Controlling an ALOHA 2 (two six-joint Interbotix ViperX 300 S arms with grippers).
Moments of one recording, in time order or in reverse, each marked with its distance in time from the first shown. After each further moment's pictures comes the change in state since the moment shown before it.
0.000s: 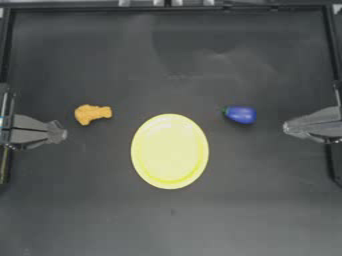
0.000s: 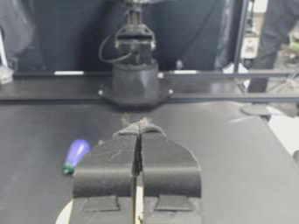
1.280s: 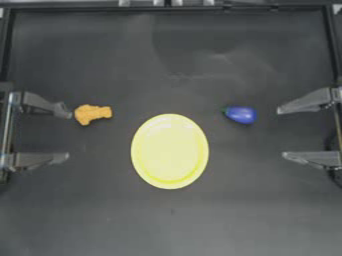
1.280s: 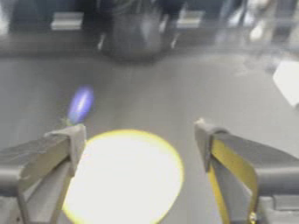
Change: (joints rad) left arm 0.115 0.003 -0.087 0.003 0.356 0.011; right arm -0.002 0.005 0.002 -0.032 0.094 -0.002
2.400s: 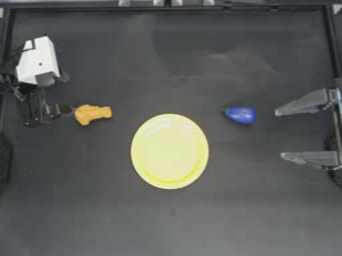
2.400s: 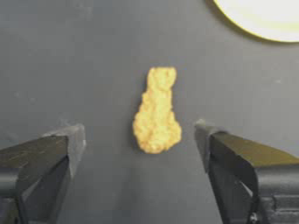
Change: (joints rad) left arm 0.430 0.408 -0.204 -0.075 0.541 0.305; right arm -0.026 0.002 -0.002 0.020 0.038 0.005
